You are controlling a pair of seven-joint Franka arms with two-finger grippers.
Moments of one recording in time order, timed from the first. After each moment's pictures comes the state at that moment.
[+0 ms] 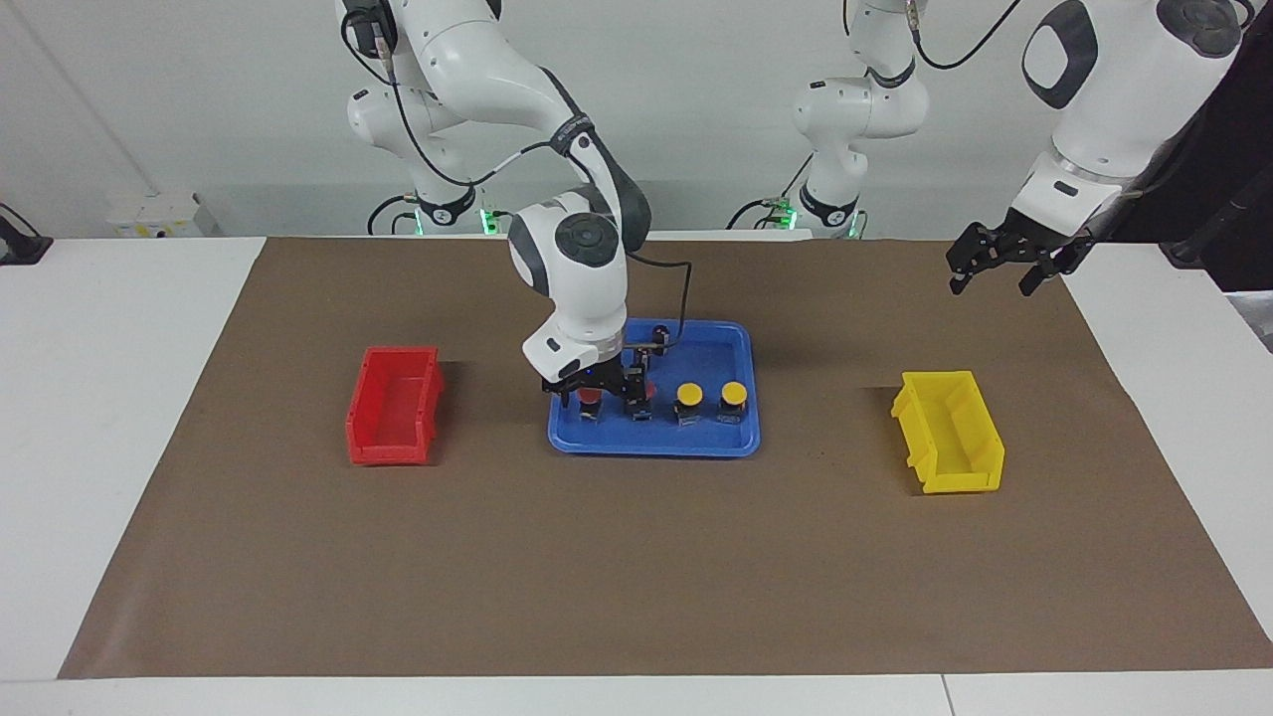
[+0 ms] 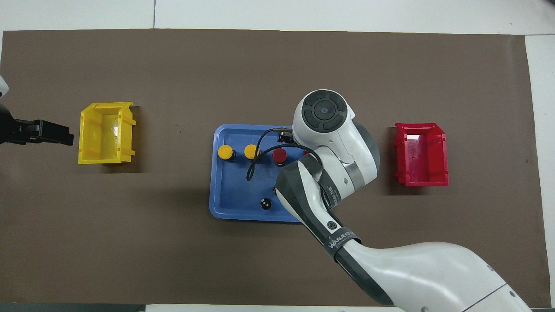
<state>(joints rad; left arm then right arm) -0.09 -0.08 0.01 -1.76 -0.02 1.68 0.04 0.54 0.39 -0.03 -1.74 -0.02 2.14 0.66</state>
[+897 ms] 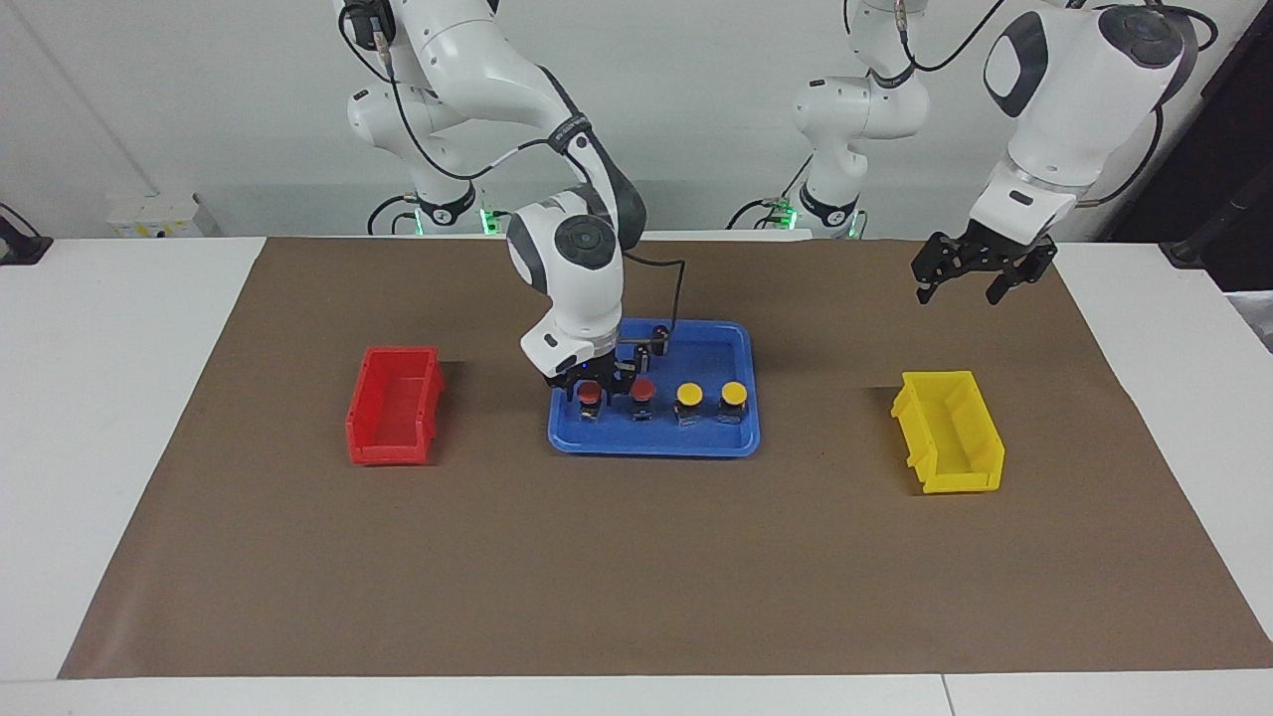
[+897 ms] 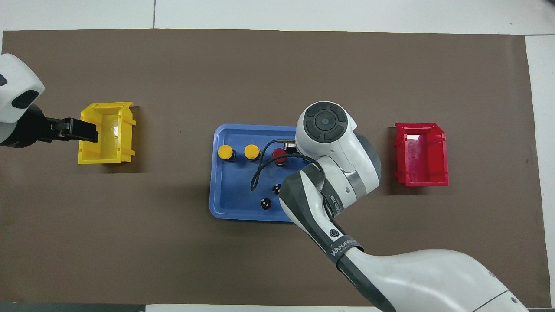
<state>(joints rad) -0.15 -0.08 0.00 -1.80 -0.02 1.75 -0.05 0.54 0.35 -0.03 -1.82 -0.02 2.15 0.66</state>
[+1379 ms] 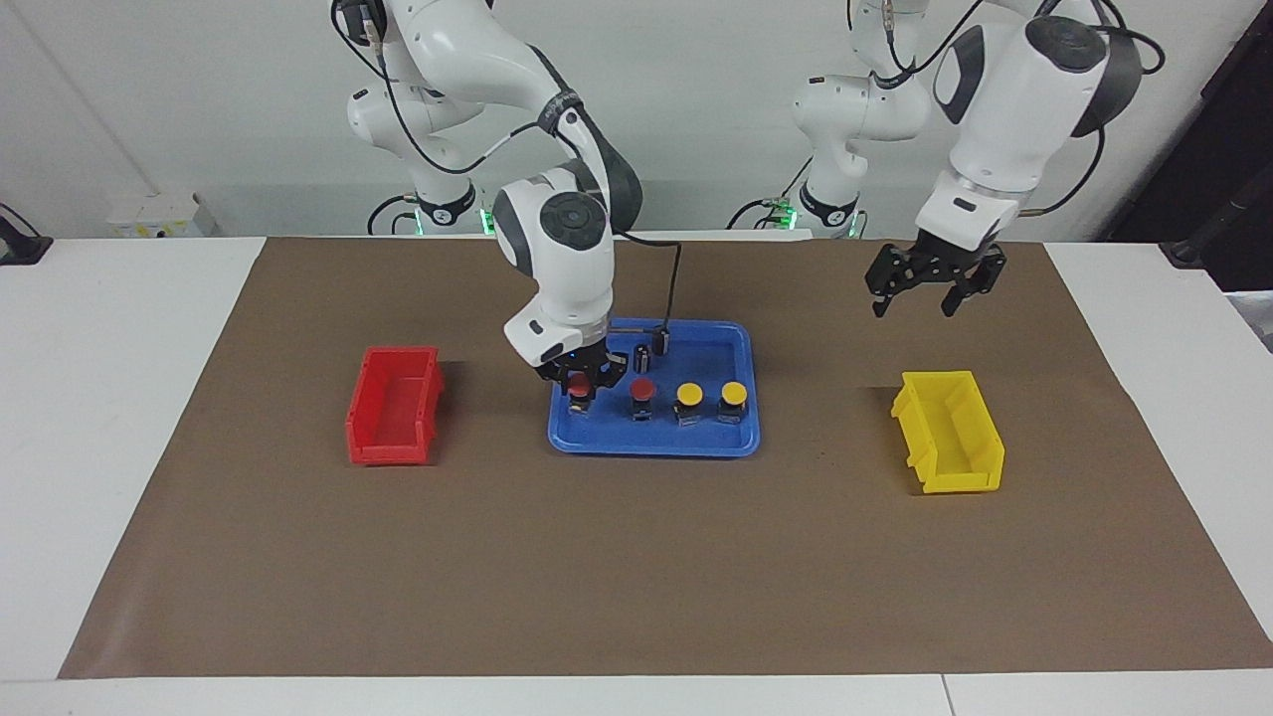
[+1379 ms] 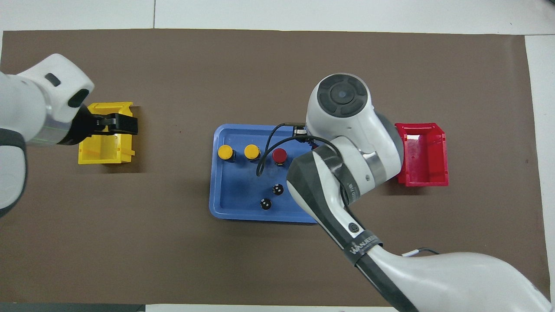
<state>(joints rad) -0.34 -0.05 -0.01 -1.86 -0.02 1.94 -0.33 0.45 0.29 -0.04 -1.61 -0.02 1.85 0.55</state>
